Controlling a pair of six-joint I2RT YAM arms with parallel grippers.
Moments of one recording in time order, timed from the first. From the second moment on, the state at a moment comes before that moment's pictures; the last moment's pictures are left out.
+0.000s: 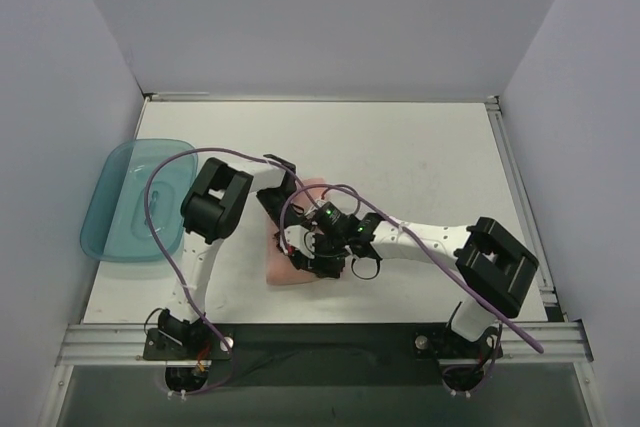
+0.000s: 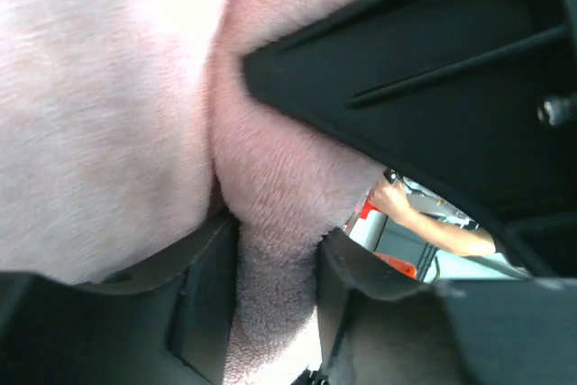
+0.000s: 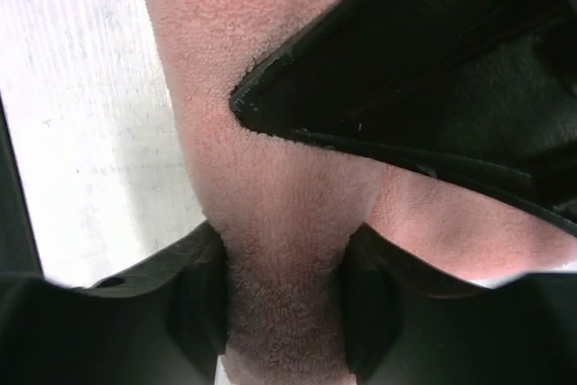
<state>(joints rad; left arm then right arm) -0.53 2.32 1.54 -1.44 0.96 0.73 0.98 1.62 0.90 -0.32 -0.27 -0.53</state>
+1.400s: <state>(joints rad) -0.47 1.00 0.85 -0.79 0.59 0.62 0.74 2.36 1.57 -1.14 -1.12 -0.40</state>
